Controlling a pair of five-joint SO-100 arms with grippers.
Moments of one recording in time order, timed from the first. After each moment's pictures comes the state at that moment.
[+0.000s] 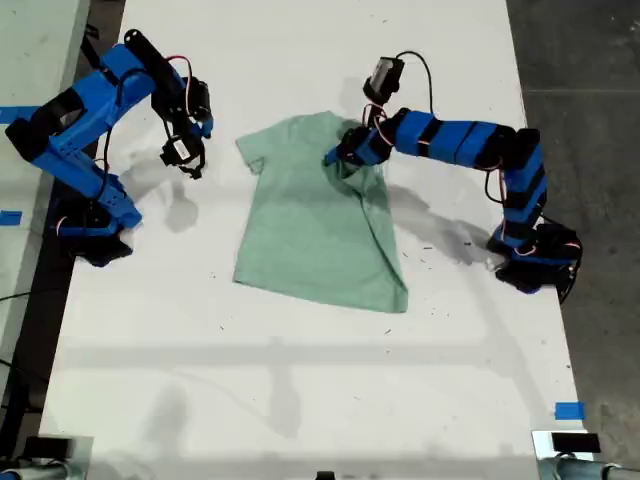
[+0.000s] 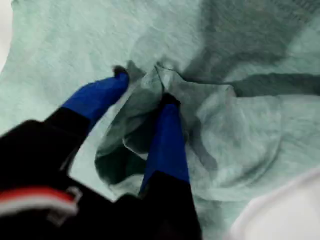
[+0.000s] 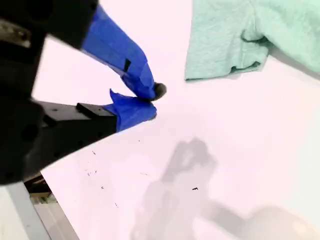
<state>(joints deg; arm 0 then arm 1) -38.0 101.3 90.6 85.9 34.7 36.1 61.0 76.6 46.7 -36.7</state>
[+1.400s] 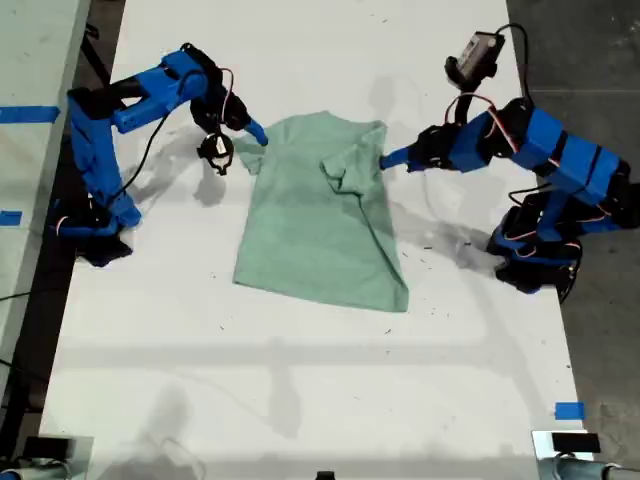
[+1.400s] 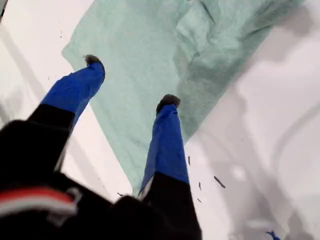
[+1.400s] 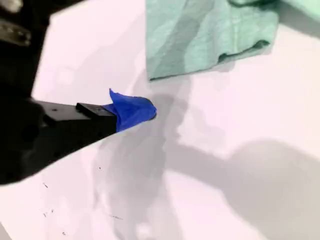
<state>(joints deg) -43.0 62.5 72.7 77.0 43.7 29.3 130.5 110.5 75.8 -35.3</state>
